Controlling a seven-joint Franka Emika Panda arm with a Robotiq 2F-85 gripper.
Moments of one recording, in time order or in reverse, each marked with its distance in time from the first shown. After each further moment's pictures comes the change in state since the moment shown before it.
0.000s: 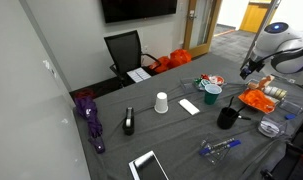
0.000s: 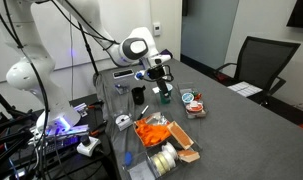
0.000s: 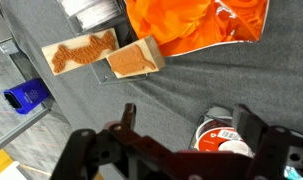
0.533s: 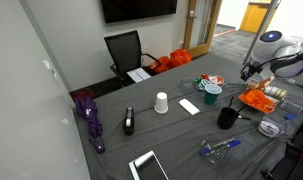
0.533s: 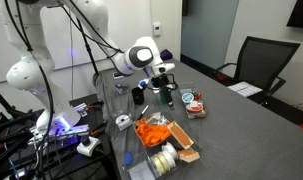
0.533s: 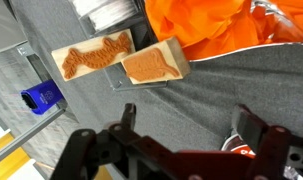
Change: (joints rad) arm 0.009 0.116 -0.067 0.066 -0.122 0.039 0.108
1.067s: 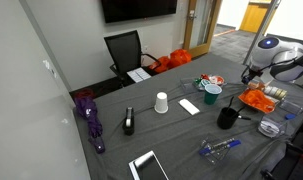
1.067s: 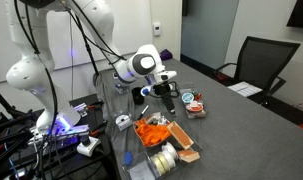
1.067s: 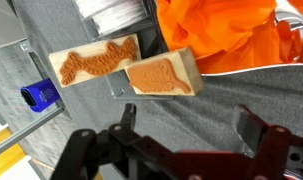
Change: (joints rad) arm -0.006 0.086 -0.034 0.034 -0.060 0.044 0.000
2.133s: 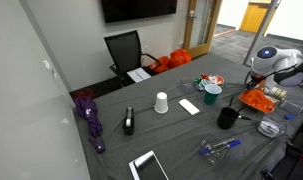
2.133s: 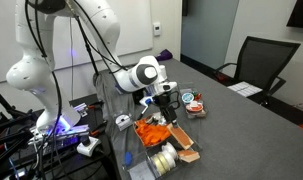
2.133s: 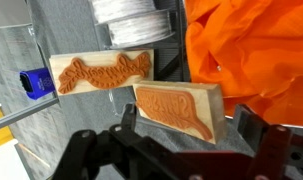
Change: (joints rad) arm -0.002 0.111 -0.058 0.040 -0.155 0.040 -0.030
